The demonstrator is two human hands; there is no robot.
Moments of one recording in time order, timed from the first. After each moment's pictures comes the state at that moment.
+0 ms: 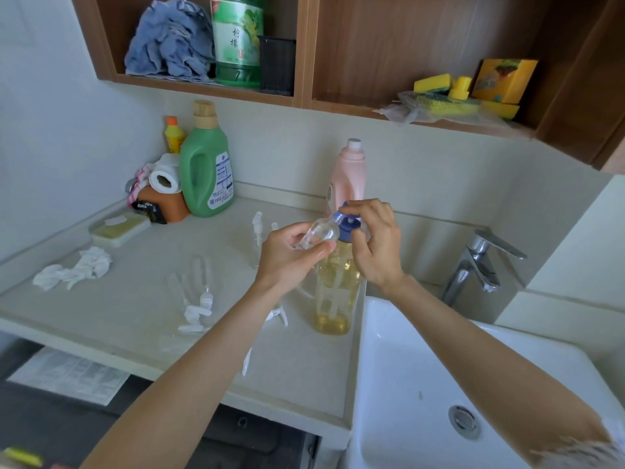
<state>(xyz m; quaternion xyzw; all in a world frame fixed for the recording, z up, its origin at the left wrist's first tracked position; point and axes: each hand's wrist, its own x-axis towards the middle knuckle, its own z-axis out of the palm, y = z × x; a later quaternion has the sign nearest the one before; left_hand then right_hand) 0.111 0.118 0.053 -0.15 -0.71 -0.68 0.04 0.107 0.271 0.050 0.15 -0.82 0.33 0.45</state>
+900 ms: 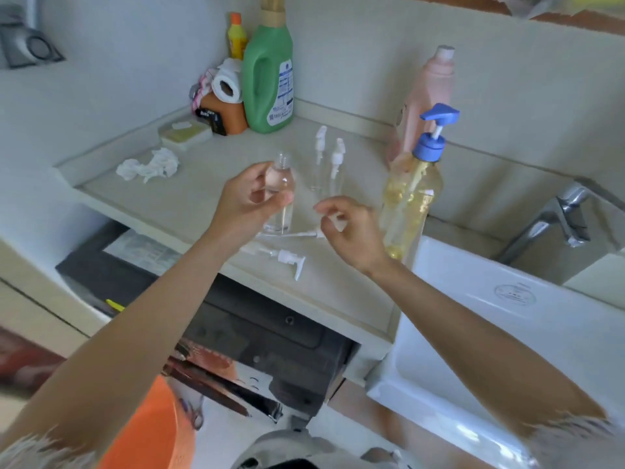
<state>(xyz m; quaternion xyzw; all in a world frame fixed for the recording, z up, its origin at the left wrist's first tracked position) 0.140 -0.018 -0.004 -0.11 -0.74 -0.66 0.07 0.137 0.175 -0.039 0.20 -0.86 0.41 0.21</state>
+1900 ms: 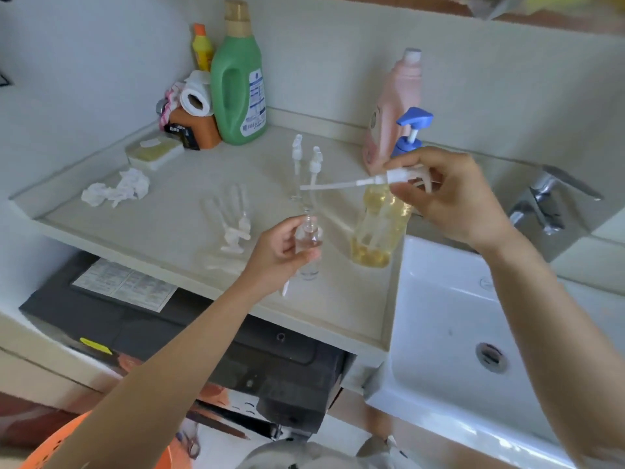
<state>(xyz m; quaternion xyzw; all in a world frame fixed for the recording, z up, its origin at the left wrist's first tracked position) 0.145 0.028 -0.050 -0.16 -0.73 -0.66 -0.06 0.177 0.260 0.071 0.14 -0.89 0.39 0.18</state>
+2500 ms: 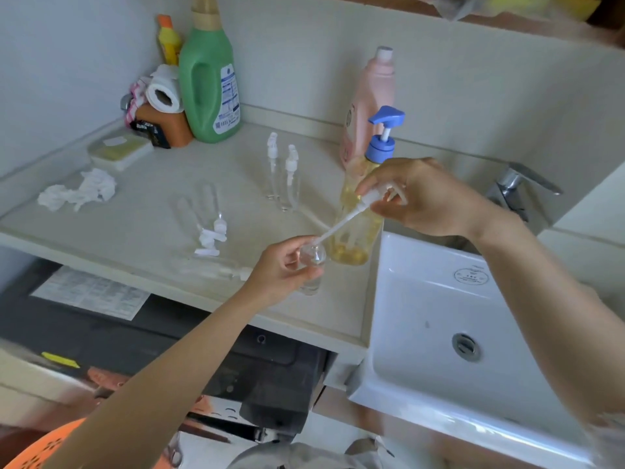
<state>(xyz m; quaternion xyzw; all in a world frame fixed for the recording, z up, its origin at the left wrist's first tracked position) 0.141 0.058 -0.077 -0.20 -0.74 -0.63 -0.11 0.174 0.273 0.086 0.20 -0.96 0.19 0.08</state>
